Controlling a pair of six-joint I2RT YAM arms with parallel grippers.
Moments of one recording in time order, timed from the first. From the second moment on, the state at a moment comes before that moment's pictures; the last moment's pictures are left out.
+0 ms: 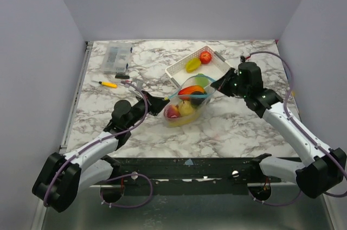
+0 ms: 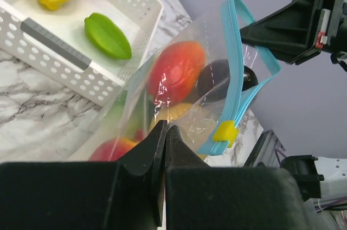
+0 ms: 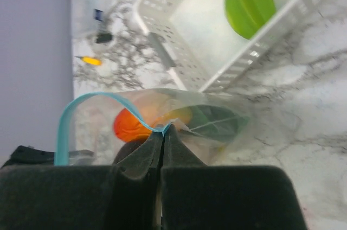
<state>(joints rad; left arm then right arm) -0.51 1.05 0.33 0.71 0.29 -0.72 0.43 1.15 0.96 -0.35 -0.04 0.81</state>
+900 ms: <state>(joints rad) -0.50 1.02 0.29 0.90 0.38 -0.68 0.46 1.12 1.06 -0.39 0.00 0.84</state>
